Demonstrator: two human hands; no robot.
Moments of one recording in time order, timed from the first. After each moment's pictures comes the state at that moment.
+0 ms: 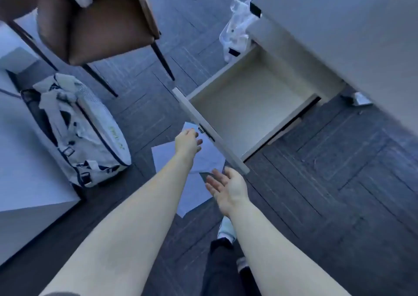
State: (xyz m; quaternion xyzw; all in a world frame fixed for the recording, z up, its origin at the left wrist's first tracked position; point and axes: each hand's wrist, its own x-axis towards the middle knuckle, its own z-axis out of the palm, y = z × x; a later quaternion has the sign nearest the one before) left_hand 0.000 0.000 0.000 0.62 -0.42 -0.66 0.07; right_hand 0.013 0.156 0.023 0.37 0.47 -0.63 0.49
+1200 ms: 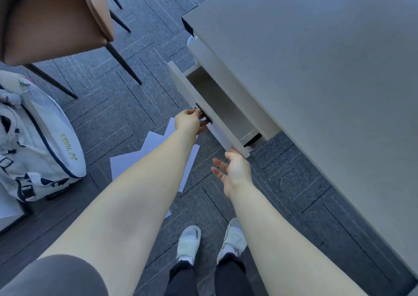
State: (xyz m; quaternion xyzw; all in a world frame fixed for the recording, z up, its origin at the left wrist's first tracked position) left_hand -0.248 0.042 -0.033 0.62 -0.40 -0.67 0.10; right_hand -0.233 0.200 0.012 0.29 0.59 -0.61 0.44
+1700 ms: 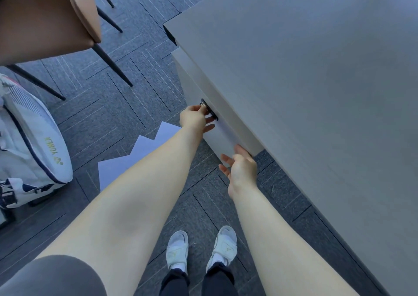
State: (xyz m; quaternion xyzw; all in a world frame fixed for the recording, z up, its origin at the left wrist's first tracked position) left_hand -0.316 0.051 -0.048 0.59 -0.39 -0.70 0.11; right_hand -0.292 0.208 0.001 0.27 0.64 -0.62 0.38
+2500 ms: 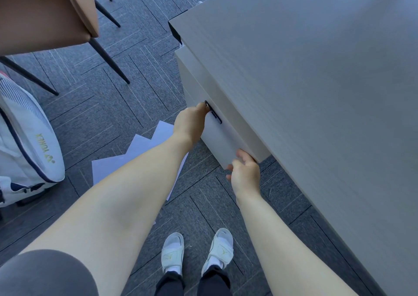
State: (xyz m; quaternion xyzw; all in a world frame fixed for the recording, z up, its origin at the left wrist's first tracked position) left_hand -0.294 0.024 -0.068 0.34 -0.91 -0.24 -0.01; right_hand -0.295 0.209 -0.020 0.12 0.78 -0.49 0.37
